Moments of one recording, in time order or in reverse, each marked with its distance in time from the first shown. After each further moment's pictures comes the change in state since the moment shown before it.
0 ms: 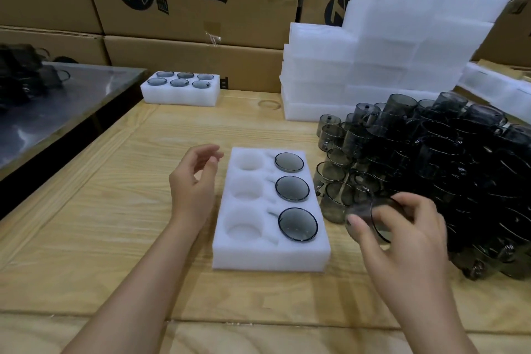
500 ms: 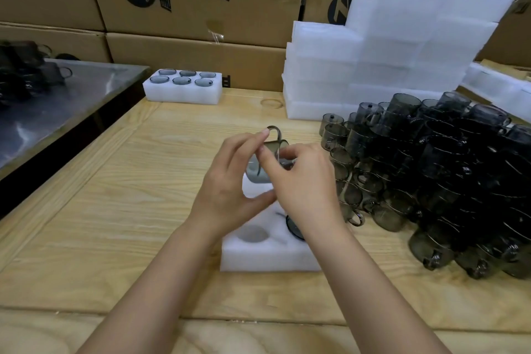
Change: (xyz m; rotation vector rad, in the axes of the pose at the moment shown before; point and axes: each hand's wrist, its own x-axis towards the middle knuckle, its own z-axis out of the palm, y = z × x) left_hand -0.013 0.034 0.014 0.314 -0.324 0.689; right_hand 0.053 -0.101 0.057 0.400 -0.284 0.052
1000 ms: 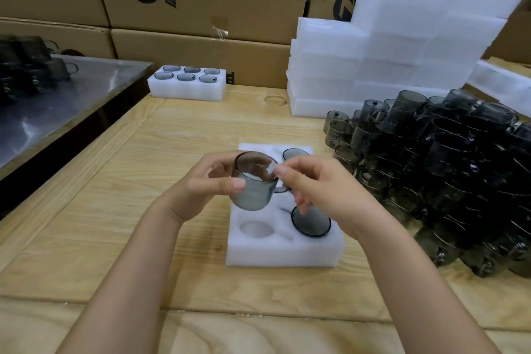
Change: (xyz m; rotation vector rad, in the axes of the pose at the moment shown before) left_hand 0.004 -0.020 -0.043 -0.889 -0.479 -0.590; right_hand 0.000 0.025 -0.031 0.380 -0.508 0.034
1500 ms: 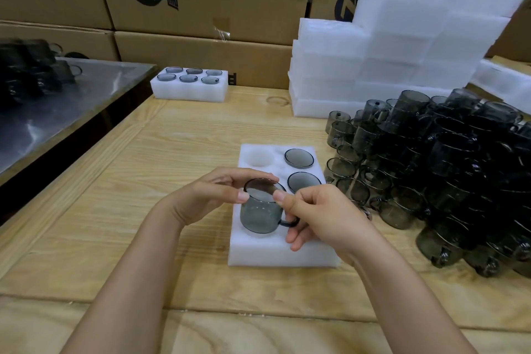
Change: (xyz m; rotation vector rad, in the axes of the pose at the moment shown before) left_hand 0.000 -0.007 -0.003 -0.005 -0.193 -0.179; right_hand -0.015 0.019 0.017 0.191 -0.034 0.206
